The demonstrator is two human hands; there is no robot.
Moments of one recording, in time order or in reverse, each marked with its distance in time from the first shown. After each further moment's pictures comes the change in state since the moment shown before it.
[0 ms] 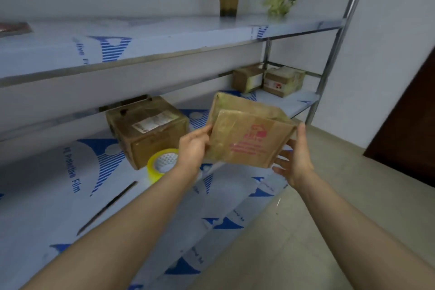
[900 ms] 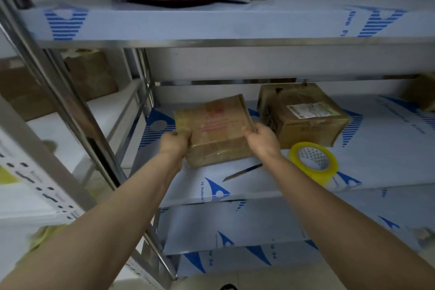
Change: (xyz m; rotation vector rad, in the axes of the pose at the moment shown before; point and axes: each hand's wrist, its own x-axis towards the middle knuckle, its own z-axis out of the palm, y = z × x) left_hand -0.094 0.005 -0.315 0.007 0.879 -0.315; right_hand -0.114 0.117 0.337 -0.877 -0.728 -0.424
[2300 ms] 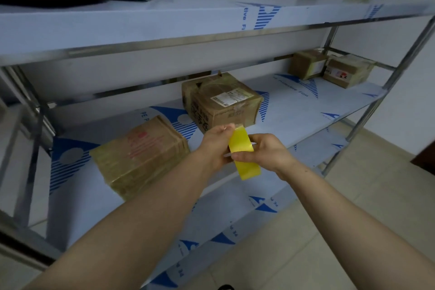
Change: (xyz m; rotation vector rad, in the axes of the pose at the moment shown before) left_hand -0.073 -0.009 0.149 -0.044 -0.847 -0.195; right_hand -0.094 0.048 -0.097 0.107 0.070 0.191
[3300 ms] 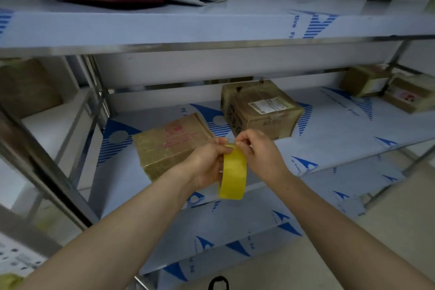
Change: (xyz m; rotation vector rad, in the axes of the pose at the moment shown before) left_hand -0.030 -0.004 -0.072 -0.061 -0.018 -0.003; right_hand 0.029 -0.021 0.052 -0.338 0.131 -0.611
